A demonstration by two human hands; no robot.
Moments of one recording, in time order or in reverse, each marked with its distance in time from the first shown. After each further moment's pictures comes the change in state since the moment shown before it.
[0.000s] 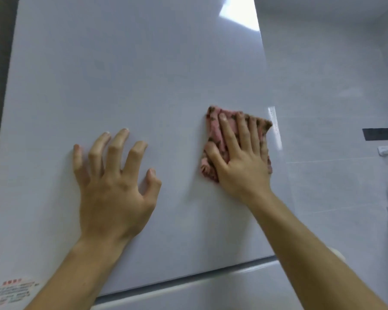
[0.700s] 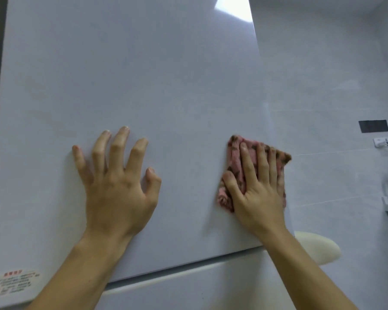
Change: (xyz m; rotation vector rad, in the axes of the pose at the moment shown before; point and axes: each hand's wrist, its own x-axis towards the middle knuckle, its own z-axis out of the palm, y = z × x) left_hand -0.003 0.012 -0.002 -0.045 -0.044 -0.015; right_hand -0.071 0.043 0.003 0.014 0.052 0.098
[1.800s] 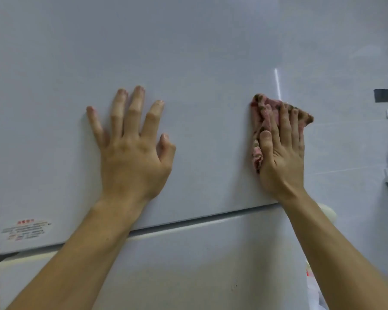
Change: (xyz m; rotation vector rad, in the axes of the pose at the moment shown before) left_hand -0.013 0.010 0.008 -0.020 -0.029 0.049; right_hand 0.002 0.029 -0.014 0.049 0.015 -0.007
